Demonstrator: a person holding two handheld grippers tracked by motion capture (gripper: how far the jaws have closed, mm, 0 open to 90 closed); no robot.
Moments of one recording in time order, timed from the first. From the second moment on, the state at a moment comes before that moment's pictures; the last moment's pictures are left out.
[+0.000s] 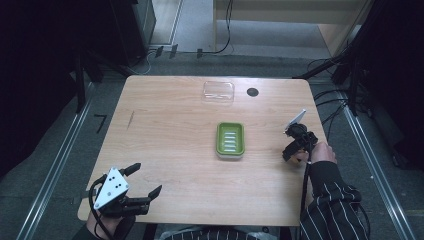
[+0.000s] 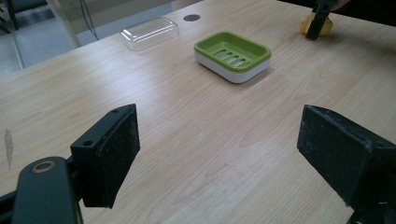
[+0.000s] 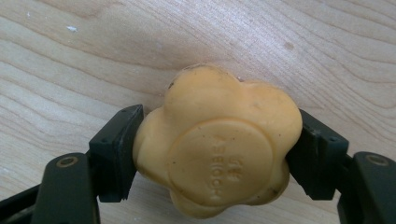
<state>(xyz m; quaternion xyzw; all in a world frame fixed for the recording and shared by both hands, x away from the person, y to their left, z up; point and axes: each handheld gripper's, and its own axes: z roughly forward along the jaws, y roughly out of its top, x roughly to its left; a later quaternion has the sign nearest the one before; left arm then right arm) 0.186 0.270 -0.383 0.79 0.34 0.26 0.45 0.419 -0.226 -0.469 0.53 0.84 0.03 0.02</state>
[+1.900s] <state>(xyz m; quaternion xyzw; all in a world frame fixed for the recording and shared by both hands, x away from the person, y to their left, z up) 0.182 0.273 -0.383 0.78 0.35 0.26 0.44 0.413 -0.203 -0.442 0.50 0.86 0.10 0.06</state>
